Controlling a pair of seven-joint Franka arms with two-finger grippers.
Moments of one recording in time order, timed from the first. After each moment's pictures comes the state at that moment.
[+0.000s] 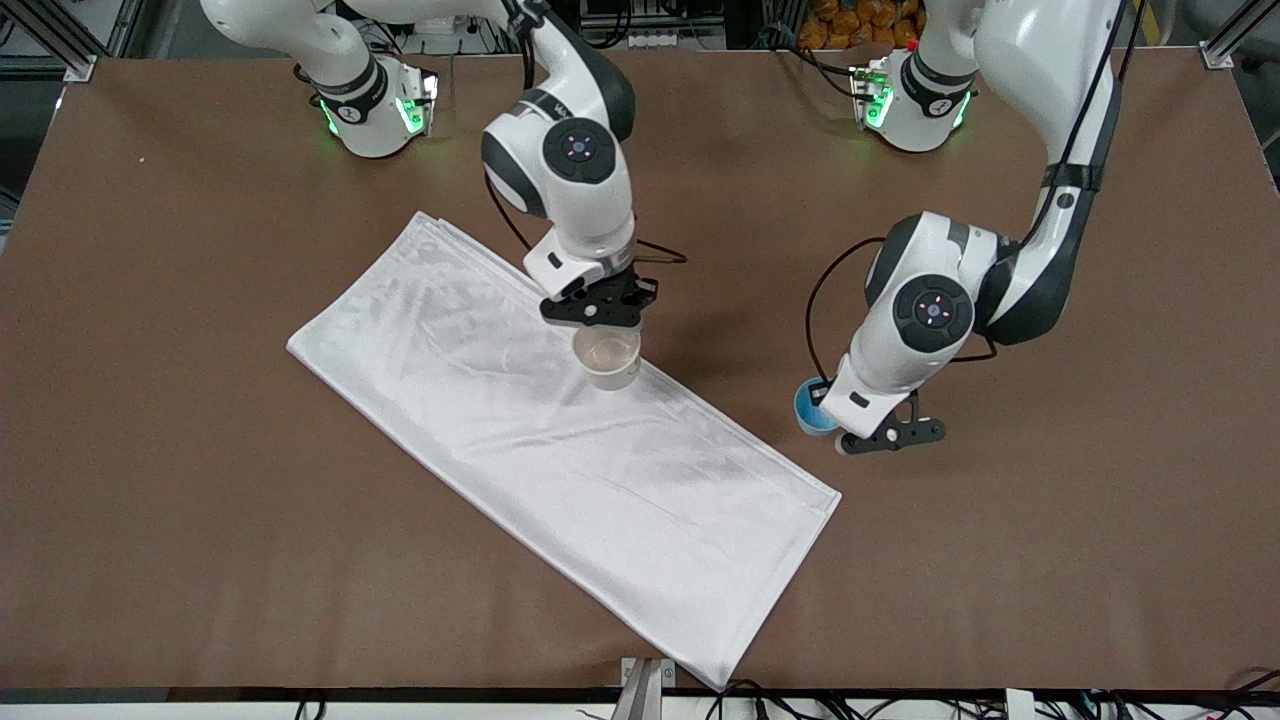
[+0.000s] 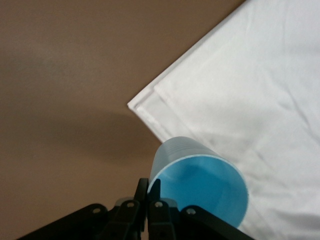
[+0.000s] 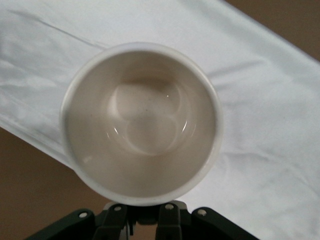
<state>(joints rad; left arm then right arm) -0.36 0.44 -0.05 -1.70 0.06 2.09 -0.57 0.81 0.46 -0.02 -1.62 0.00 2.13 0.95</state>
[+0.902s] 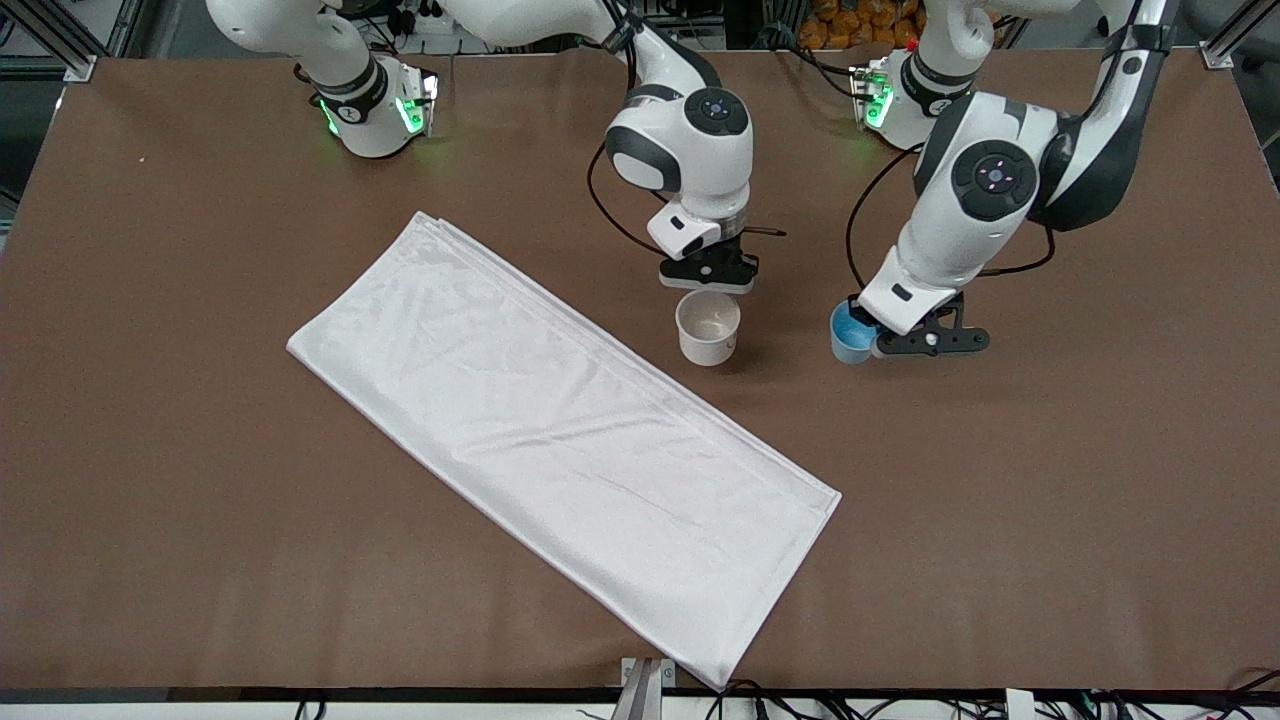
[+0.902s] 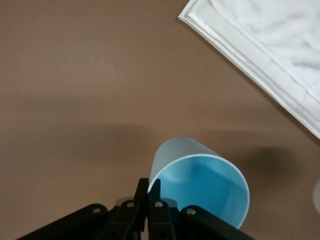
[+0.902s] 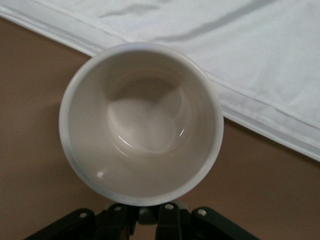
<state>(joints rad) -0.33 0.09 -0.06 -2.03 0.06 2.09 -0.42 1.02 0.72 -0.02 -1.38 -0.11 2.24 1.24</state>
